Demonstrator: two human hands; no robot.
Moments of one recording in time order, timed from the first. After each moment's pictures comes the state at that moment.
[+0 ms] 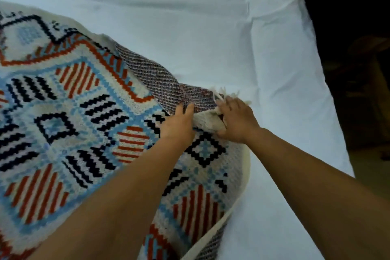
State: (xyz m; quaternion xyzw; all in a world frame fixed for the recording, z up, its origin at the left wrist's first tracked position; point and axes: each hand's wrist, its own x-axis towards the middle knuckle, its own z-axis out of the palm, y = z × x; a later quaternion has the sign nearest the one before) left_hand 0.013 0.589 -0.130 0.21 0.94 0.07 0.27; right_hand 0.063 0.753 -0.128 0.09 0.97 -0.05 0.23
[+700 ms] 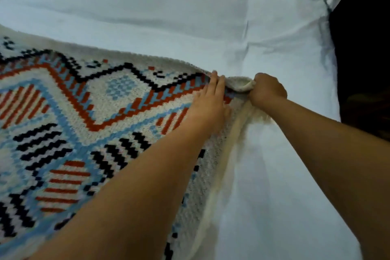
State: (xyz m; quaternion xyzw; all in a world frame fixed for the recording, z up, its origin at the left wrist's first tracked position) left_hand -0.114 0.820 -0.153 0.24 0.94 0.19 0.16; right_hand -0.116 0.971 -0.137 0.27 0.95 -0.15 0.10
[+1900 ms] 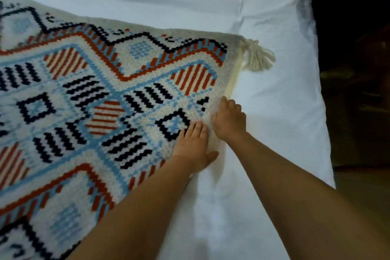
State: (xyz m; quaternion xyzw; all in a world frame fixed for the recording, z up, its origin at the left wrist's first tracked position) left_hand 0.099 0.708 -0.149 0.26 0.91 0.05 0.31; right_hand 0.072 0.834 -0.157 0.19 0.96 -0.13 0.13
